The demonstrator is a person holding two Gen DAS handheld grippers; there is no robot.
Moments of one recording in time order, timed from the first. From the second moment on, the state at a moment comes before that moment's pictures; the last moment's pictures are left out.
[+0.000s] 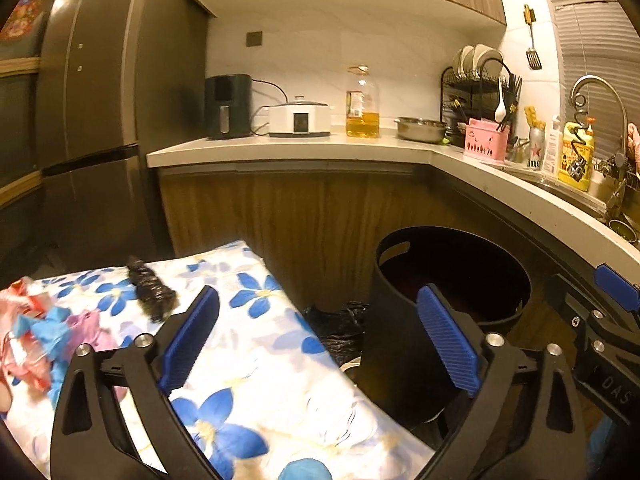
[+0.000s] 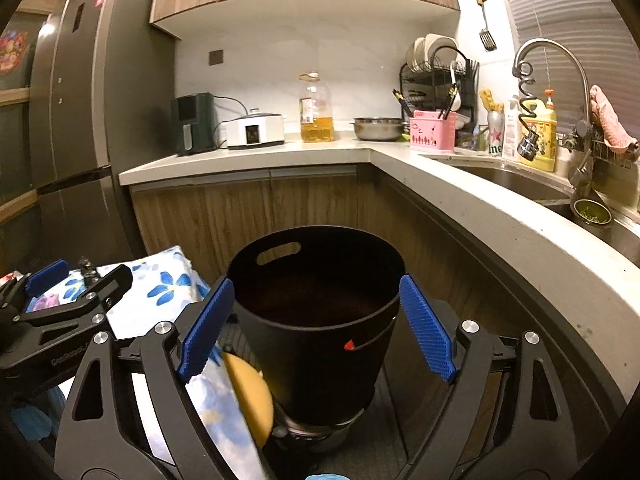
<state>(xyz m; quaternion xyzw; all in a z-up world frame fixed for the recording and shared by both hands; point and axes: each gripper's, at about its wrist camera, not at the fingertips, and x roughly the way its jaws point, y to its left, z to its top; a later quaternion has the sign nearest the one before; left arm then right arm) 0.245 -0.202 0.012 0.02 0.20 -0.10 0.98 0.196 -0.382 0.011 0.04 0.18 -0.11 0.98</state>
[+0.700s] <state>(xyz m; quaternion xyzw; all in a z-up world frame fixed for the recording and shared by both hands) 0.171 -0.127 0.013 -0.01 0.19 -0.03 0.98 0.140 -0.312 0.015 0.03 0.17 -0.06 0.98</state>
